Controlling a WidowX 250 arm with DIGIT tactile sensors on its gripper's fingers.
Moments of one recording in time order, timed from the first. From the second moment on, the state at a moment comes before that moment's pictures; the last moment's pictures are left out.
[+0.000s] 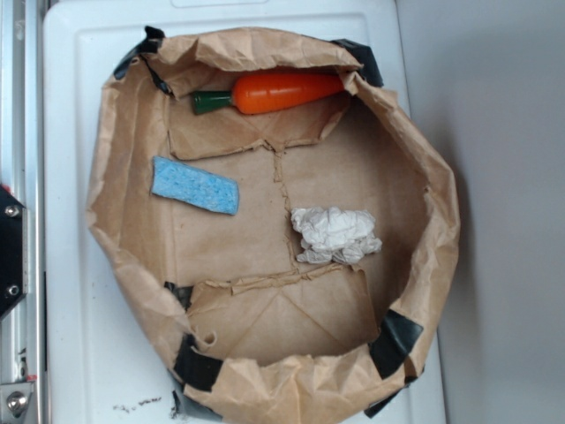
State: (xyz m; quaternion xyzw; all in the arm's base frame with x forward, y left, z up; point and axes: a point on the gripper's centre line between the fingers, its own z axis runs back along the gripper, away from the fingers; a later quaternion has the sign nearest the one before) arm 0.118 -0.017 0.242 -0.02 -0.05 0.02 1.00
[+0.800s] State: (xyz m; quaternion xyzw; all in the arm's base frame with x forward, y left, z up) arm 0.113 -0.020 0.240 0.00 -0.07 0.00 1.00
